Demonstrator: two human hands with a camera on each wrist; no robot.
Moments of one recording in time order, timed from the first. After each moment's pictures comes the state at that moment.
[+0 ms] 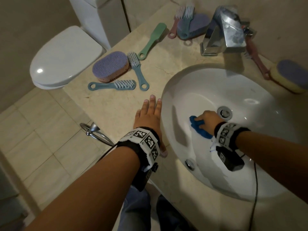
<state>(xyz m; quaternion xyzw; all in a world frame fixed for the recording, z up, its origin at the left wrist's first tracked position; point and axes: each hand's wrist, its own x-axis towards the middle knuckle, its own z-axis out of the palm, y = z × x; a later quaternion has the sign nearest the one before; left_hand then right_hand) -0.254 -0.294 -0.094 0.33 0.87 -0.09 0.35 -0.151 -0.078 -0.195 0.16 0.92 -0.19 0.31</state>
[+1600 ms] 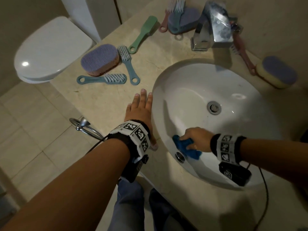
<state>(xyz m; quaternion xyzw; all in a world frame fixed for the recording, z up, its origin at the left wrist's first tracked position) -0.254 -0.291 -0.094 0.33 0.87 -0.09 0.35 -0.108 -0.109 -0.195 0.02 0.90 -0.19 0.38</state>
